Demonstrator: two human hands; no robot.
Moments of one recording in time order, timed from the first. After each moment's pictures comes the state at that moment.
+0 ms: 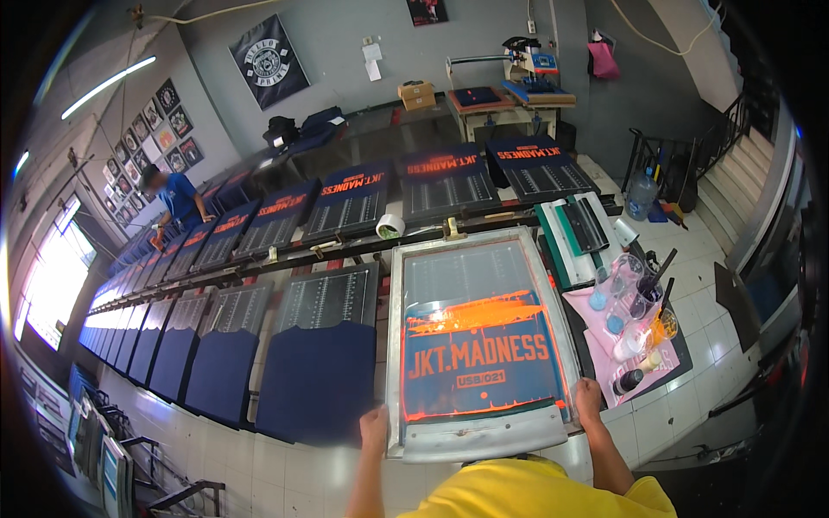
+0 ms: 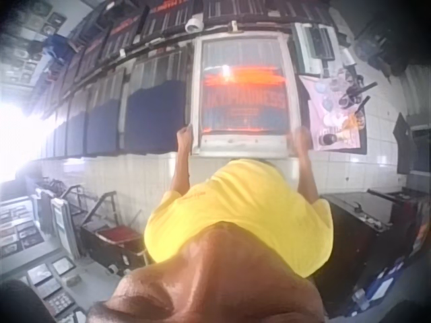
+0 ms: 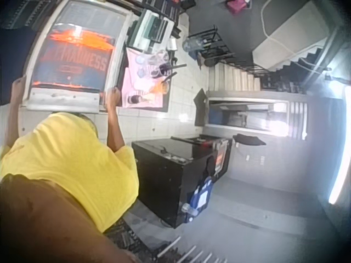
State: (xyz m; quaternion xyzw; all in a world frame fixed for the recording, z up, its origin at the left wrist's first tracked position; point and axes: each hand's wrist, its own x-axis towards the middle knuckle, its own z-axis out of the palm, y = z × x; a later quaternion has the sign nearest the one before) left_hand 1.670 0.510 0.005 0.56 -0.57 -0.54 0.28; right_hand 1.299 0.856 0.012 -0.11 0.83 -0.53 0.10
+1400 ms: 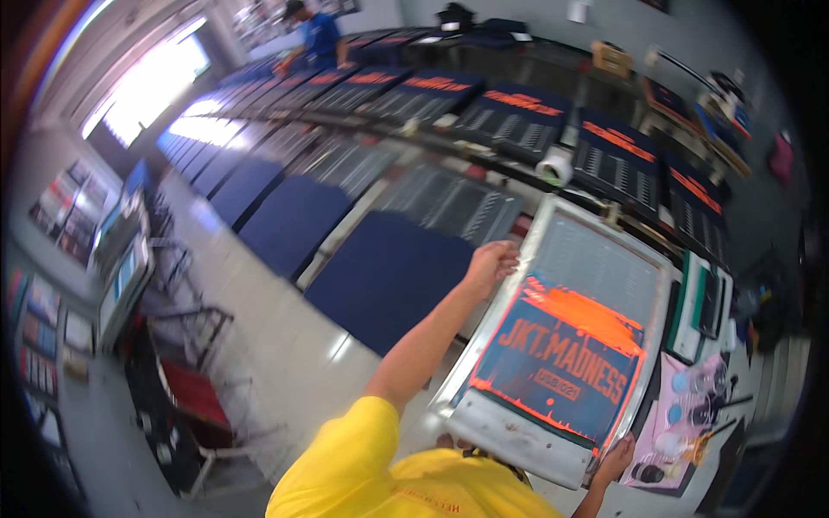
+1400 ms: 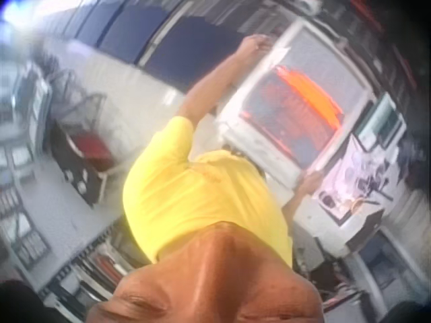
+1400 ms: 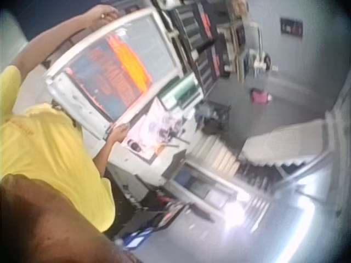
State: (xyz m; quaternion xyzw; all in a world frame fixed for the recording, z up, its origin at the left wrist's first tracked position) left_hand 1.533 0.331 0.092 0.31 -0.37 -0.79 0.37; right_hand 1.300 0.841 0.017 -0.16 0.87 -0.47 0.04
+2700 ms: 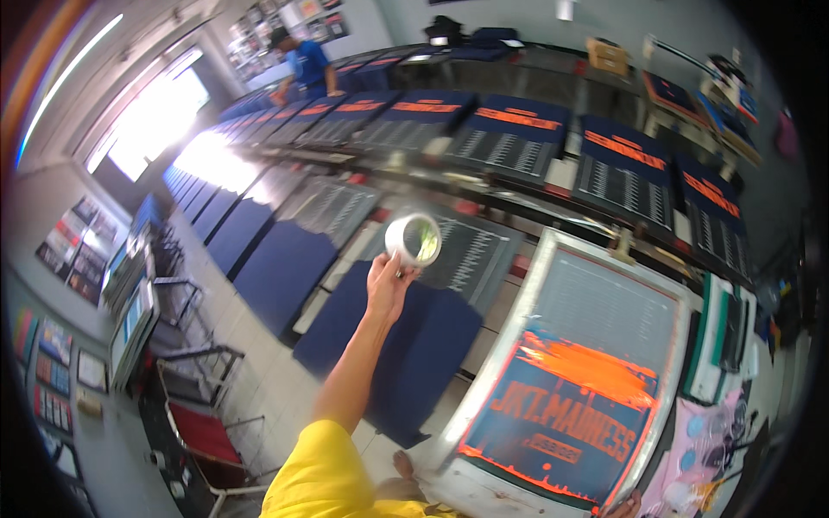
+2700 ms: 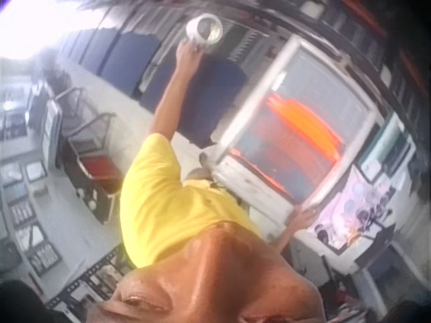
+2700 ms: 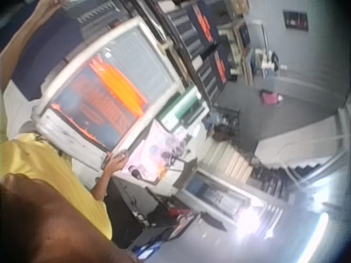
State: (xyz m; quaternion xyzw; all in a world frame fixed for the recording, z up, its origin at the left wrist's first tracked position) left_hand 1.636 0.225 0.114 0.26 -0.36 -0.67 0.60; right_hand 1.334 0.835 0.050 -0.22 0.91 -0.35 -0.08
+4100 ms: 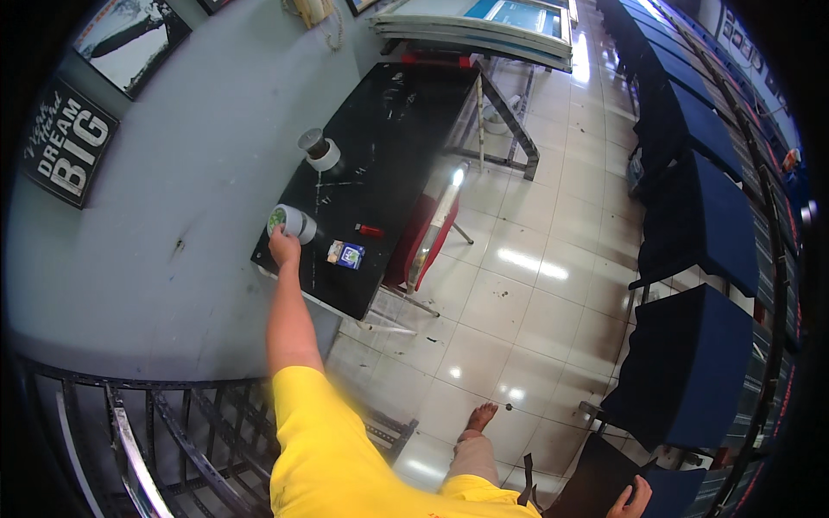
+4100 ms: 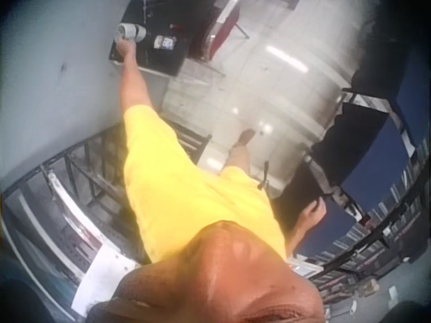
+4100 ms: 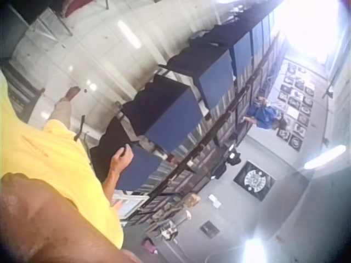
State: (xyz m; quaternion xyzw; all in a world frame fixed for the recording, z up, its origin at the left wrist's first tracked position) left_hand 2.737 0.845 -0.063 0.95 0.10 0.20 0.23; right_hand 1.975 0.376 0.101 -0.90 0.42 -0.06 0.09
